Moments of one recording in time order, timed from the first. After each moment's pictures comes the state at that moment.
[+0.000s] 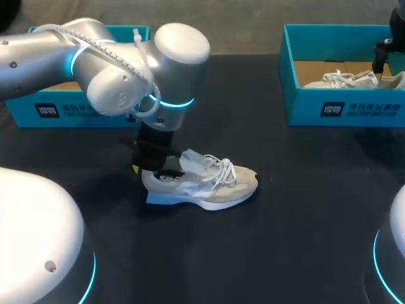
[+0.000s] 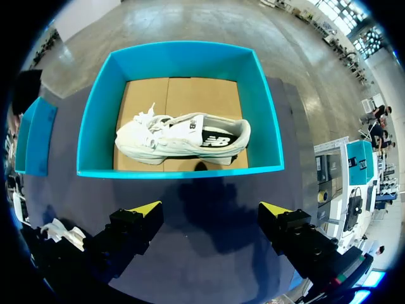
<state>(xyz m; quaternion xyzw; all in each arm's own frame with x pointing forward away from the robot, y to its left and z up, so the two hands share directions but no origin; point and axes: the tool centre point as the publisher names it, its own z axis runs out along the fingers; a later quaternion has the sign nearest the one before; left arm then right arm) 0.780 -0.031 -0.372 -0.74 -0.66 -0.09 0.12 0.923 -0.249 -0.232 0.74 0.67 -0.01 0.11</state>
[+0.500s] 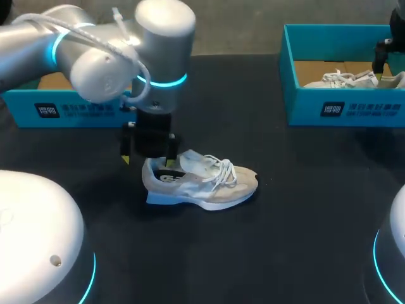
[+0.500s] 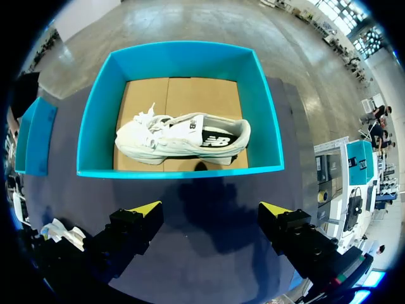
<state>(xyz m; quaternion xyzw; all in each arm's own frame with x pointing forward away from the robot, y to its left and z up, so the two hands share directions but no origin) 0.777 -0.039 -0.325 -0.68 -0.73 -0.05 0.08 0.923 -0.249 -0.232 0.74 0.67 -0.01 0.11</state>
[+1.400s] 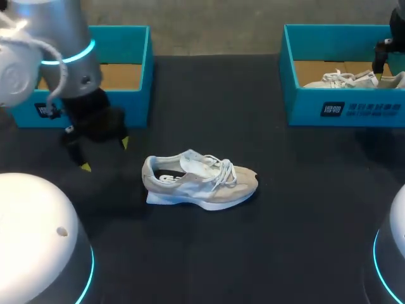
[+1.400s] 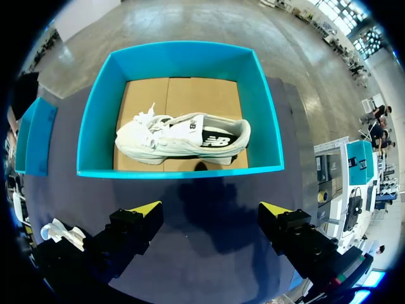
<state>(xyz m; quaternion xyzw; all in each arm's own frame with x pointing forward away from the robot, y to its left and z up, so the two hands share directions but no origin) 0.752 0.050 -0.282 -0.39 -0.92 0.07 0.02 0.923 -0.249 -0.232 0.74 0.67 -0.01 0.11</state>
